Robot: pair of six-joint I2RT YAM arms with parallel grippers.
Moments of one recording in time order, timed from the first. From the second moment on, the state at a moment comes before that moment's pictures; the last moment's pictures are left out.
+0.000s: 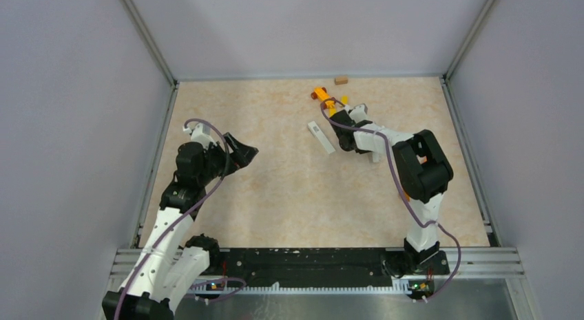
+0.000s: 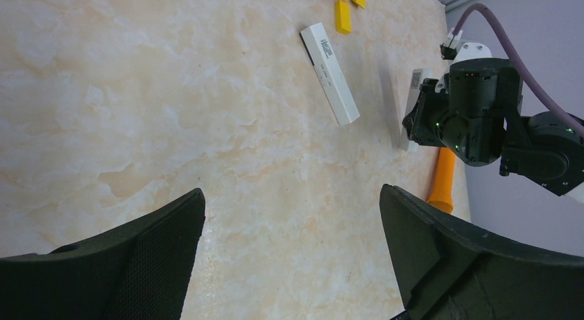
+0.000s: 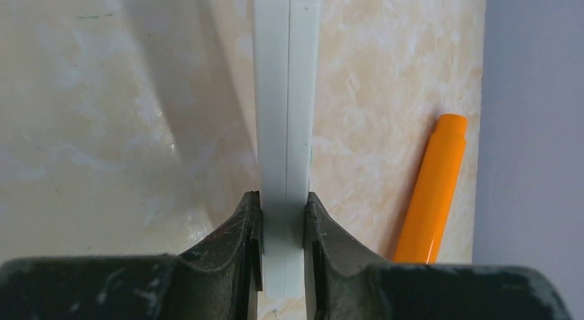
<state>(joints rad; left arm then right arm) -0.16 0.76 0.64 -0.25 0.27 -0.68 0.51 1.95 1.27 -0.55 0.87 0.30</state>
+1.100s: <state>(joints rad) -0.16 0.75 0.68 -0.29 0.25 -0.67 0.51 2.02 1.36 -0.56 0.74 0.33</state>
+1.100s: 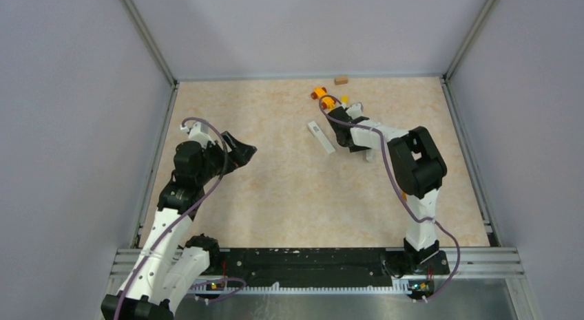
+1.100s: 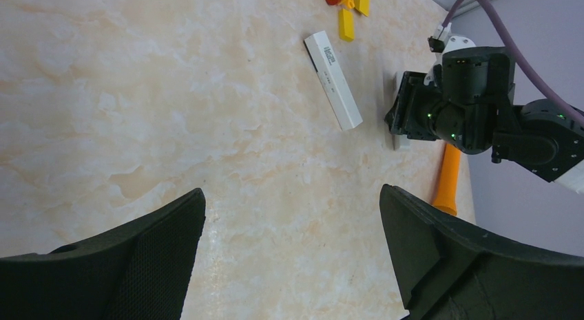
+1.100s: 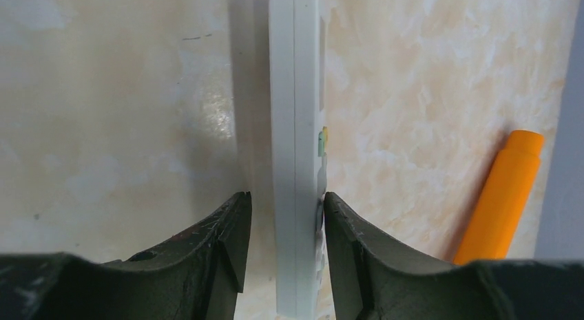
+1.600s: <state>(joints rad) -0.16 0.75 0.73 -0.38 0.21 -0.65 0.52 1.88 1.32 -0.57 0.50 0.39</state>
